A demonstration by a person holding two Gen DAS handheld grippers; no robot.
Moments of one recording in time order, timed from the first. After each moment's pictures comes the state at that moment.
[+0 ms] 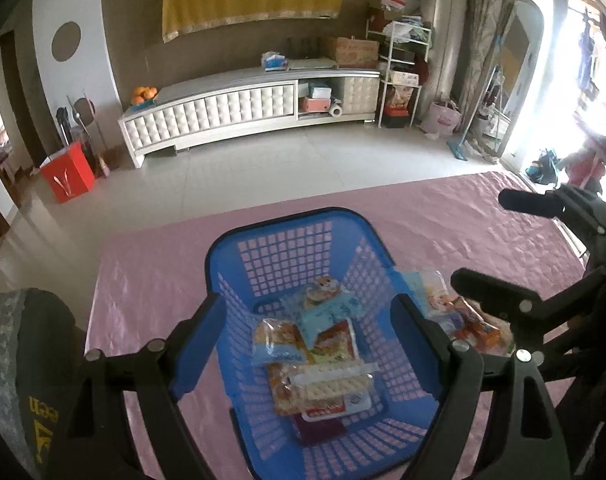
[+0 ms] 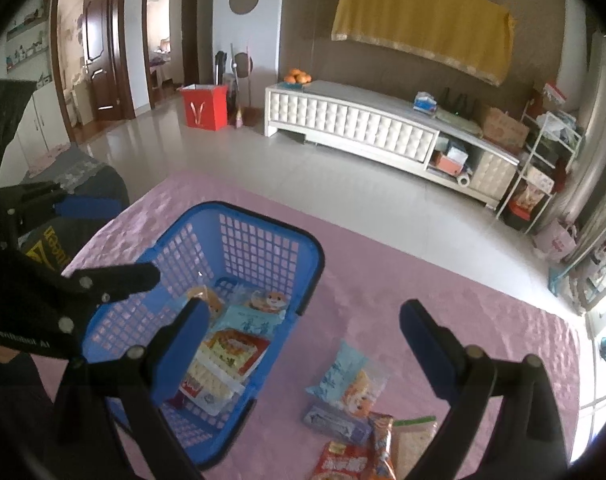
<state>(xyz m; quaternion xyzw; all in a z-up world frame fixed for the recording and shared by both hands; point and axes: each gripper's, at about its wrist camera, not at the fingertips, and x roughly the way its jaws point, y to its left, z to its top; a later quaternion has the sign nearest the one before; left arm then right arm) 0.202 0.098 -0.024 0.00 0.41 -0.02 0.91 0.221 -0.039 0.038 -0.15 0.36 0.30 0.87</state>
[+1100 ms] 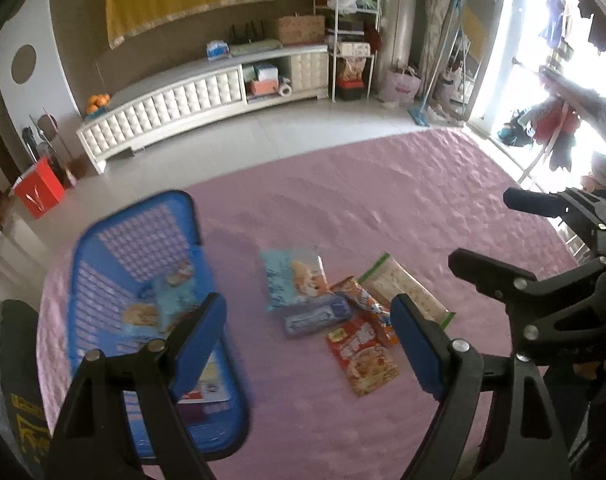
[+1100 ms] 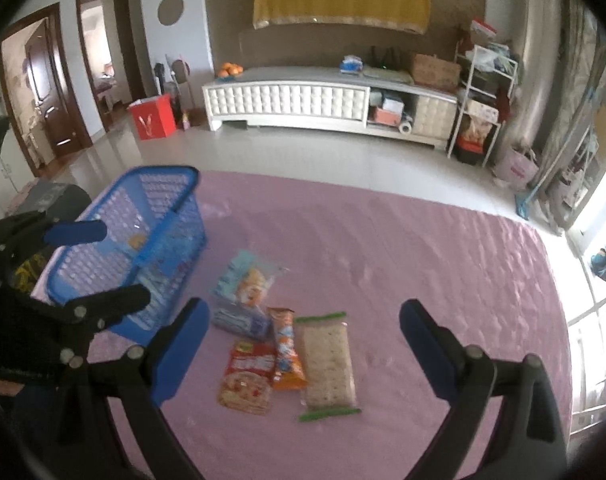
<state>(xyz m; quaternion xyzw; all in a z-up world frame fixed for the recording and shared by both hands) 0.216 -0.078 -0.067 0.03 0.45 -0.06 0.89 0.207 -0.199 0.003 -0.08 0.41 0.21 0.88</state>
